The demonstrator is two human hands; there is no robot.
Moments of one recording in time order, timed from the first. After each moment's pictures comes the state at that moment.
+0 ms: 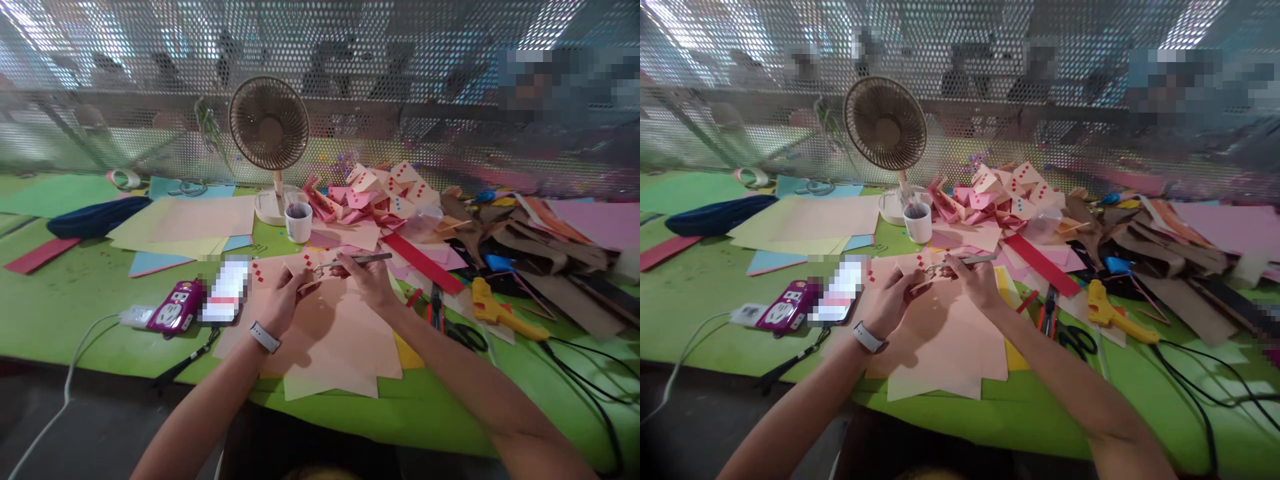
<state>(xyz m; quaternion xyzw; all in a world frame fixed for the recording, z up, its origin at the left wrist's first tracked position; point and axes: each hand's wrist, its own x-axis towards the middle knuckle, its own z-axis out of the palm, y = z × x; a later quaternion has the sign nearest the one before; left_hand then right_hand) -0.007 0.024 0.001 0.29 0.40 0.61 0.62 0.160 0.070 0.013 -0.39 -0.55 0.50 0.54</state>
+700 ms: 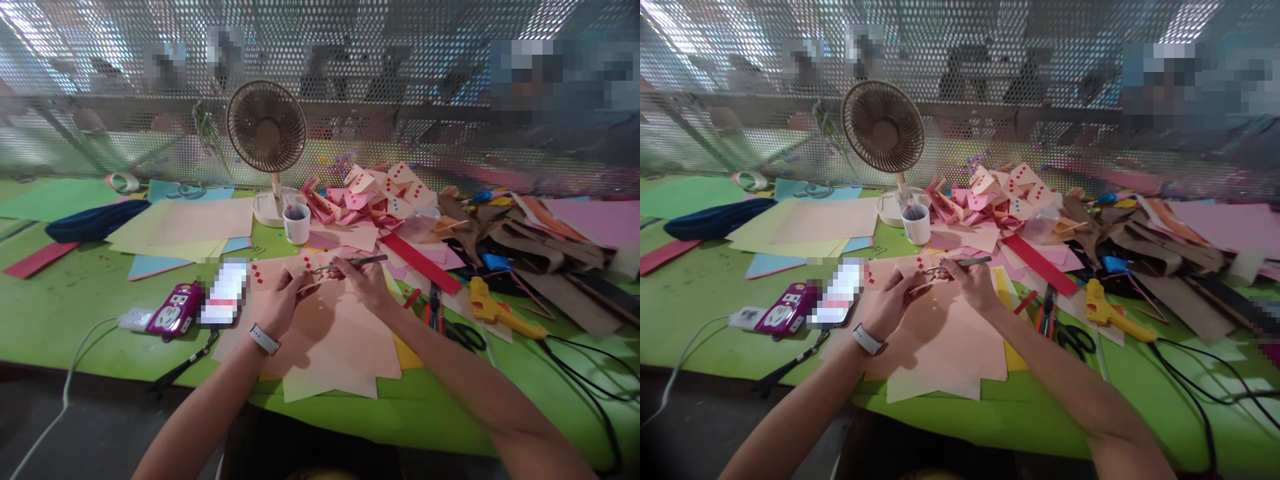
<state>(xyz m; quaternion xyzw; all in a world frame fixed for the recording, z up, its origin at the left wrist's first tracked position) -0.007 0.026 -0.004 0.30 0.40 0.60 0.63 0.160 0.070 0.009 -0.39 -0.57 0.49 0.52</state>
